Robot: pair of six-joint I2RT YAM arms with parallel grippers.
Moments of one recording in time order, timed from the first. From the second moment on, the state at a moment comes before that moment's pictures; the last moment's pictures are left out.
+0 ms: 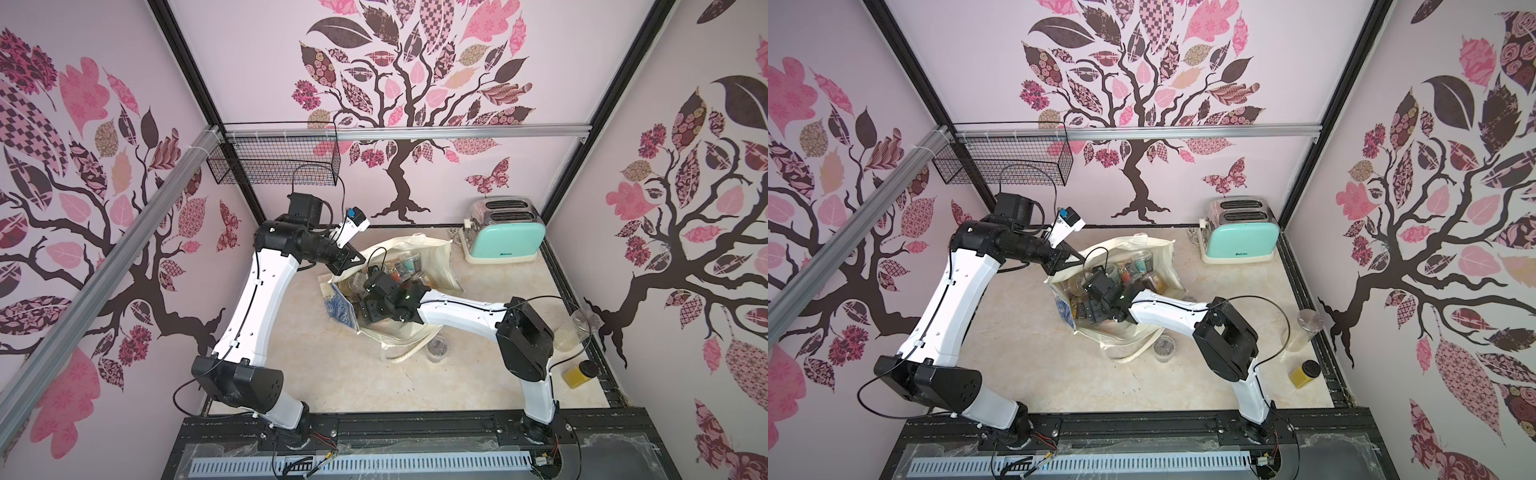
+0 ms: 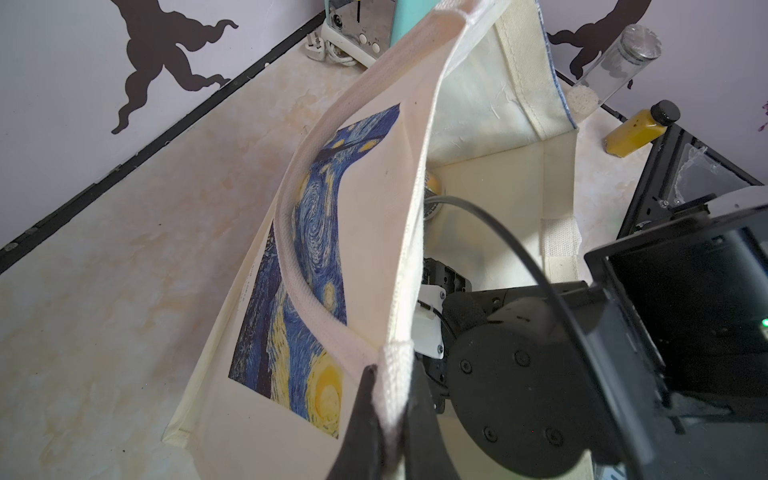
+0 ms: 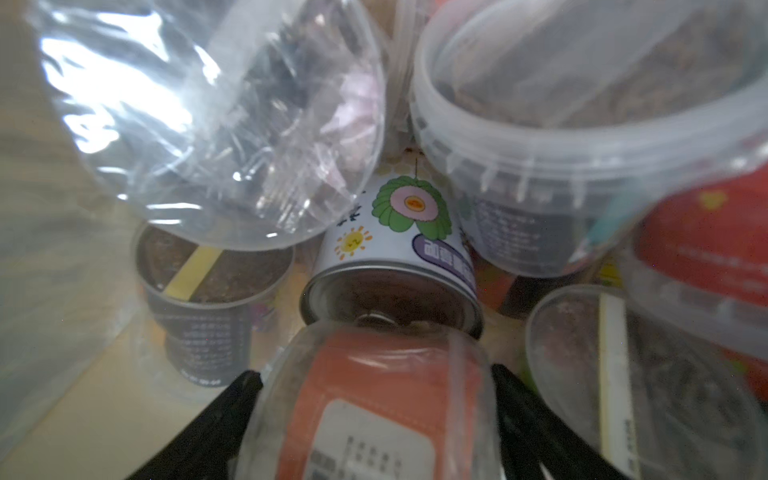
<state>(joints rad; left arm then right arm) -0.21 1.55 1.85 -1.26 0.57 0.50 0.97 2.01 1.57 -0.46 0.21 0.47</state>
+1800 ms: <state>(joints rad) -0.16 1.56 1.85 -1.25 0.57 0.47 0.69 1.34 1.44 -0.72 0.40 0.34</state>
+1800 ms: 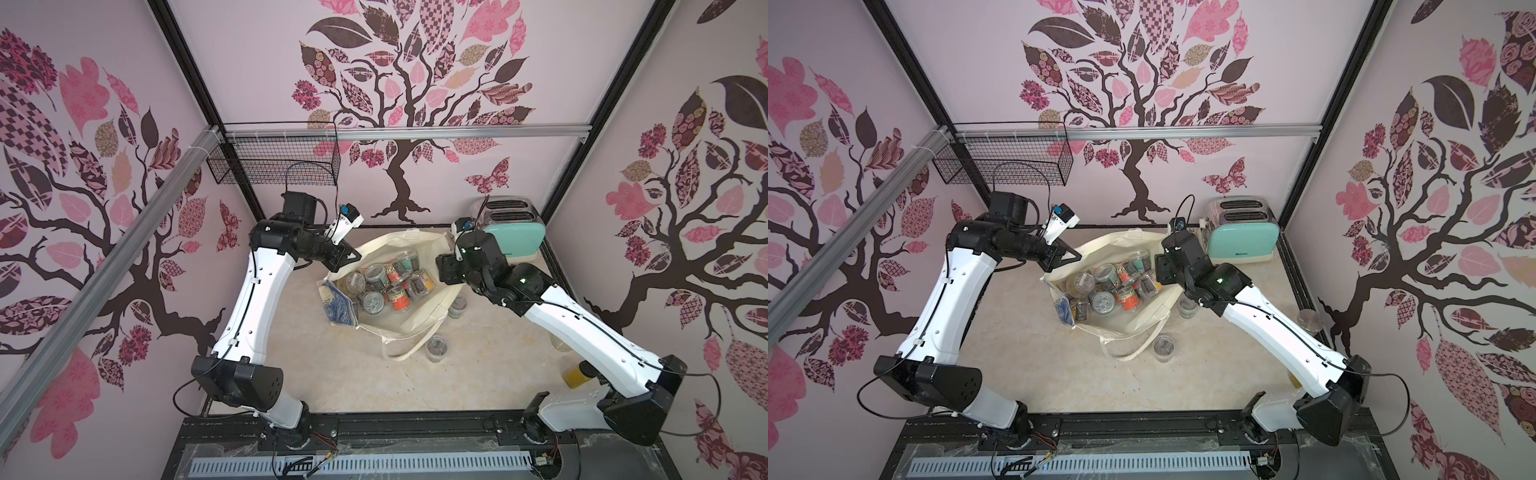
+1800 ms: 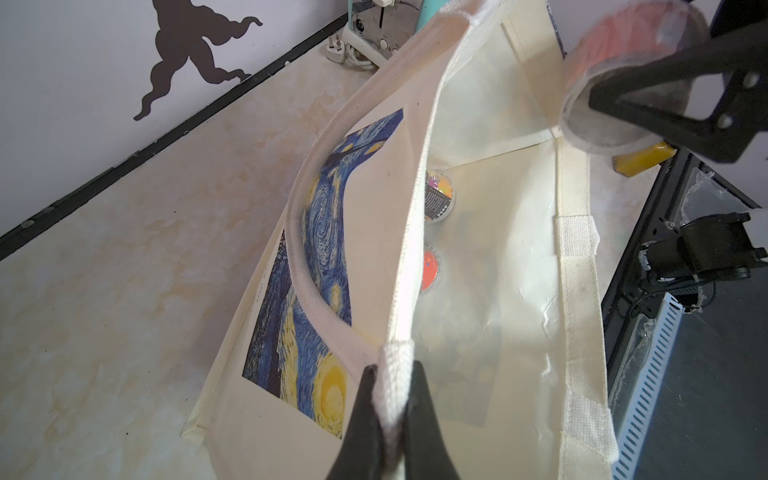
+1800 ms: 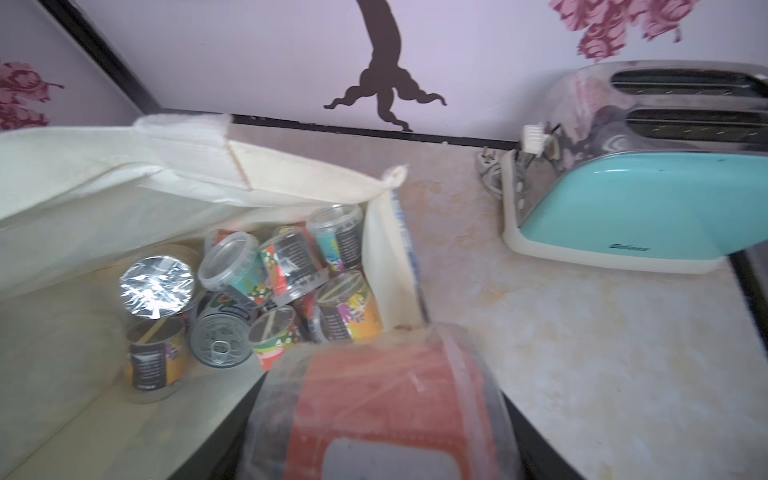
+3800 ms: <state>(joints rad) -0.13 1.55 1.84 -1.24 0.58 0.47 0.23 1.63 0.99 -0.71 0.50 0.48</state>
